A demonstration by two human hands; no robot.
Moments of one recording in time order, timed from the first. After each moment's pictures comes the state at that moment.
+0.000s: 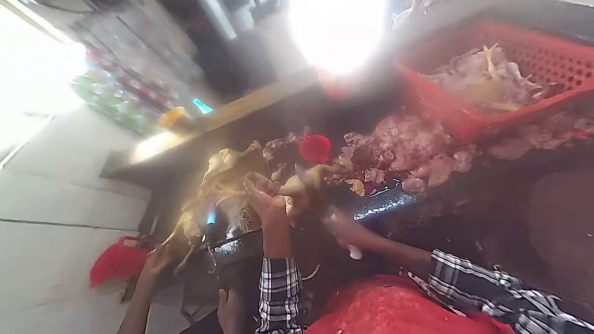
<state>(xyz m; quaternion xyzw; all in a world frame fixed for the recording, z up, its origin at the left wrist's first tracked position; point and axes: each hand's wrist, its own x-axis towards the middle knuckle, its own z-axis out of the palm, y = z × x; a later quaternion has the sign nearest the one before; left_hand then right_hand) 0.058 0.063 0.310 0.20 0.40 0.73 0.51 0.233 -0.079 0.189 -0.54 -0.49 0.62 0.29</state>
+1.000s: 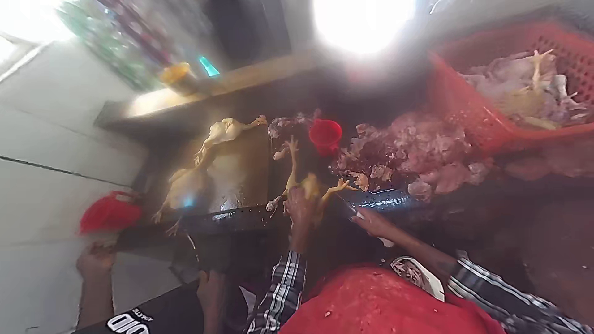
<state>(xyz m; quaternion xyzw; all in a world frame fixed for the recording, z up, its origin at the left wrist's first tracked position) 0.065 0.018 0.126 0.65 0.73 0.14 0.15 0.325 -0.083 0.106 -0.62 -0.60 0.49 0.10</state>
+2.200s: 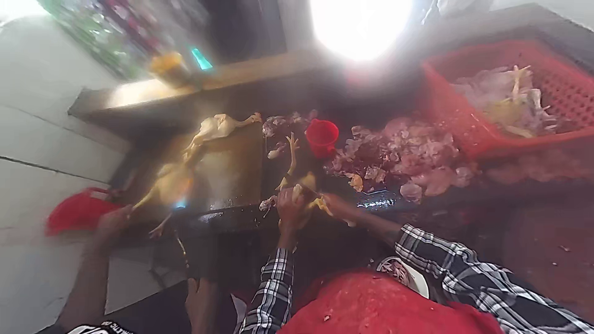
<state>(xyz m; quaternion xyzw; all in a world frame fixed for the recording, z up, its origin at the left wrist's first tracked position) 0.032 0.024 0.077 0.69 0.63 0.35 0.08 0.245 -0.001 0.136 -0.56 -0.68 0.48 0.08</state>
